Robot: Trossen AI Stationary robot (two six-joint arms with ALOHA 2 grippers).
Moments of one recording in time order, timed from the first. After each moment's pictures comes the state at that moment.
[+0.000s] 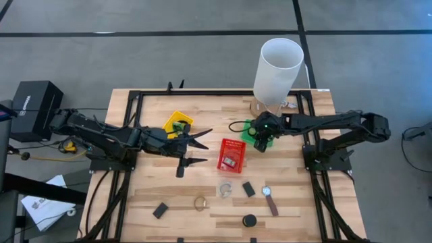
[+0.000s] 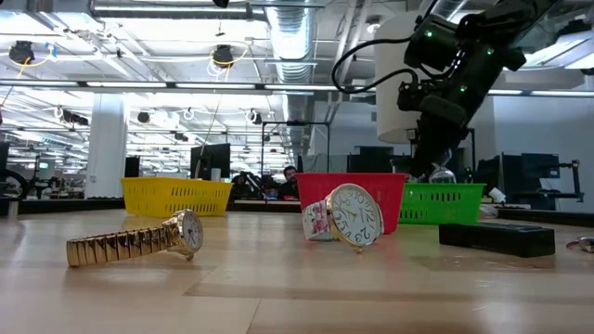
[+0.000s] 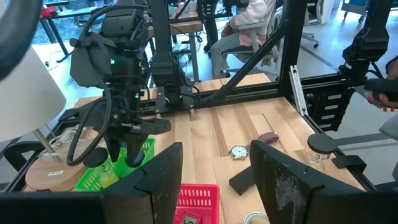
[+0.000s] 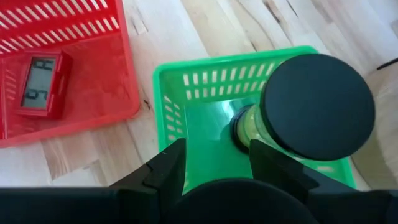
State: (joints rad) left arm -0.23 1.18 0.90 0.05 -0.18 0.07; right arm -0.24 1.28 0.68 -0.40 0.10 0.16
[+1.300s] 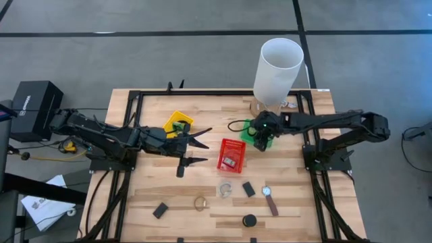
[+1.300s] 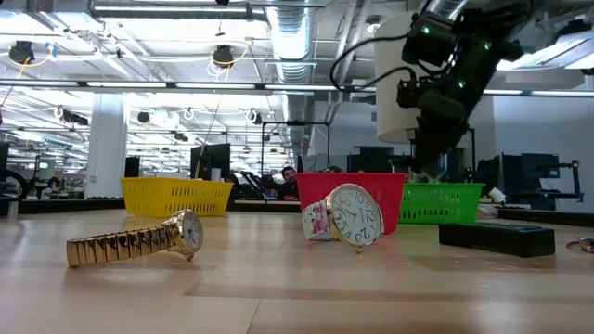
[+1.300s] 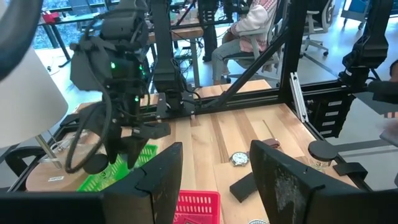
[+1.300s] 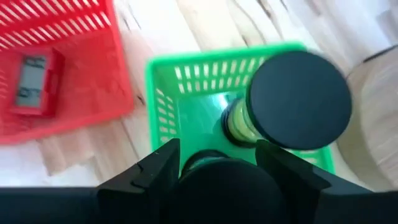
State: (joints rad) left arm -0.23 1.18 0.90 0.08 -0.18 0.07; right arm -0.23 1.29 0.74 -0.49 0.13 0.18
